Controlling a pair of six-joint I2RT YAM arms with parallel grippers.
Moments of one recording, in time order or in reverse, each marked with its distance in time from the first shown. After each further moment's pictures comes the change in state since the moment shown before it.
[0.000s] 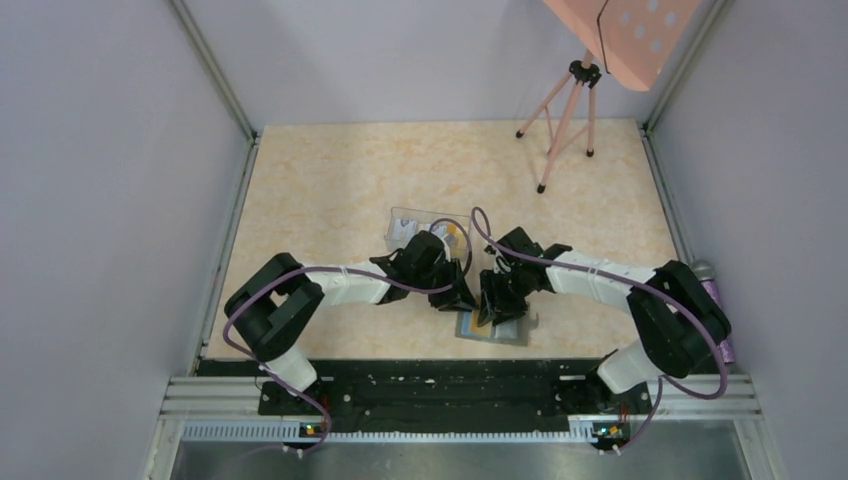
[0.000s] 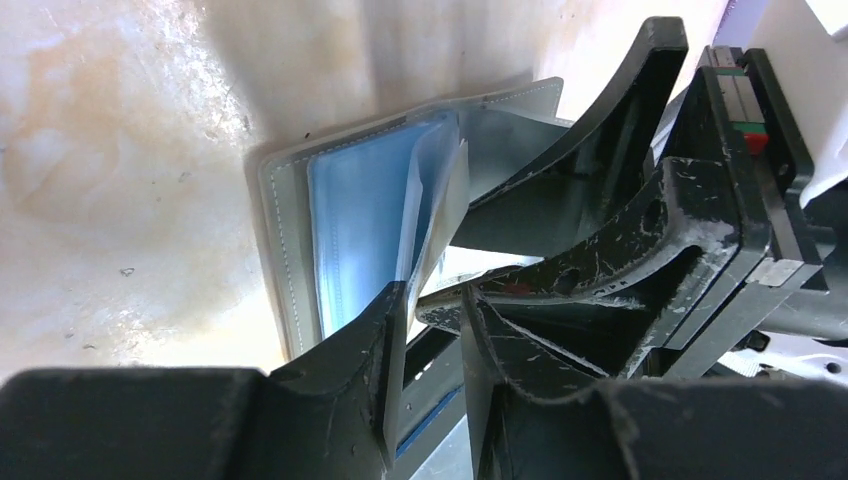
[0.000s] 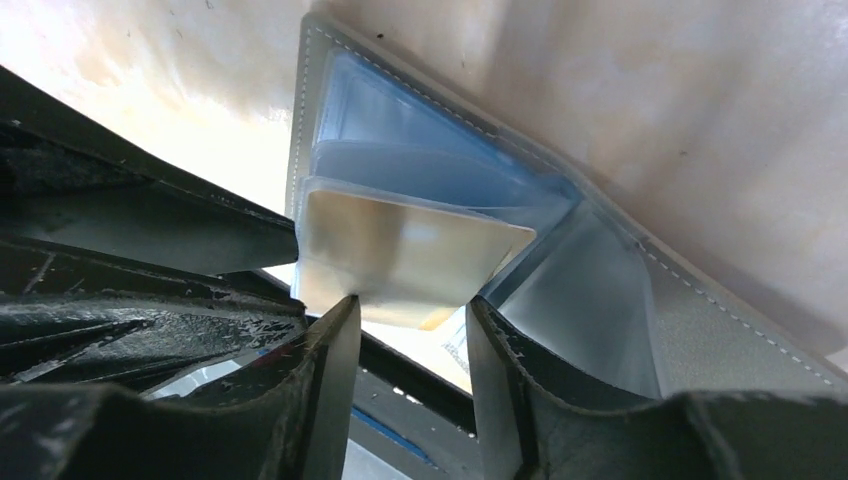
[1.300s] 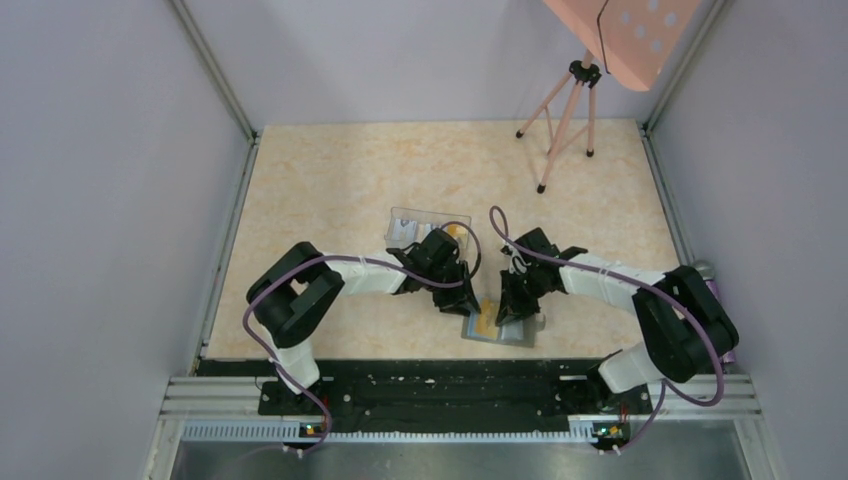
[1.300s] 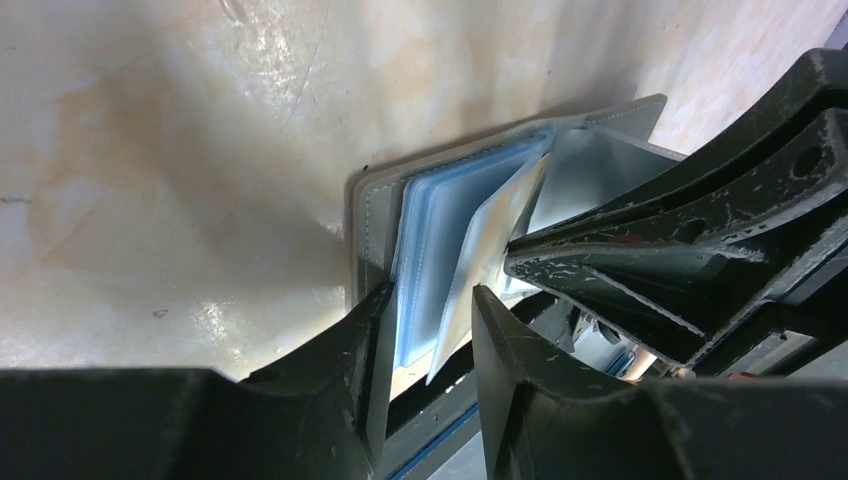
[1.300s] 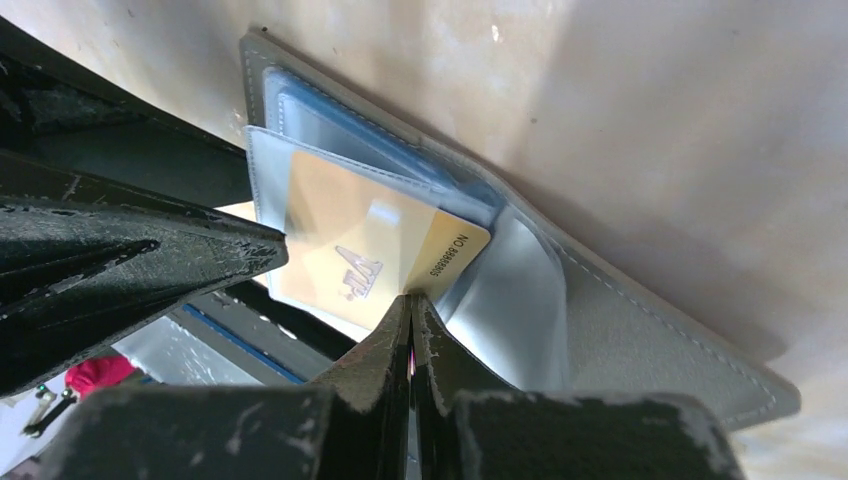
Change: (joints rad) left arm -0.014 0.121 0.133 -0.174 -0.026 0.042; right arm -0.121 -0.048 -0.078 0.007 -0.040 -0.043
